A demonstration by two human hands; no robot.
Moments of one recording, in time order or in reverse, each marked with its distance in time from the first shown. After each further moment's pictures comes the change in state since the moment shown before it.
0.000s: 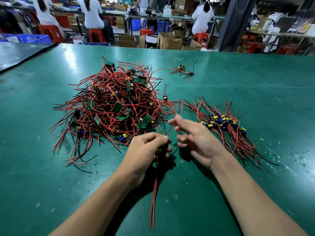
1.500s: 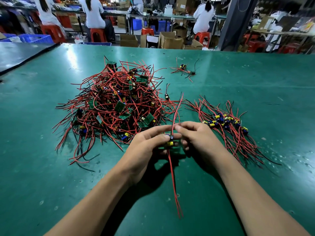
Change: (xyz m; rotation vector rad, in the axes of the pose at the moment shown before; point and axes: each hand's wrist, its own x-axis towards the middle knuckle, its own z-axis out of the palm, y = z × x) left_hand 0.007 -0.001 -0.008 -0.097 -0.156 0.032; right_hand 0.004 0.011 -0.011 -0.343 0.130 -0.082
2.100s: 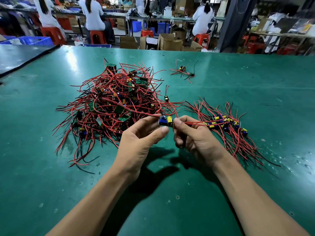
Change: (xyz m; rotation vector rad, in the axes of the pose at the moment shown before) left_hand -0.004 0.010 -0.001 0.022 0.151 0.296; right_hand -0.014 -0.024 0.016 0.299 -0.223 -0.168
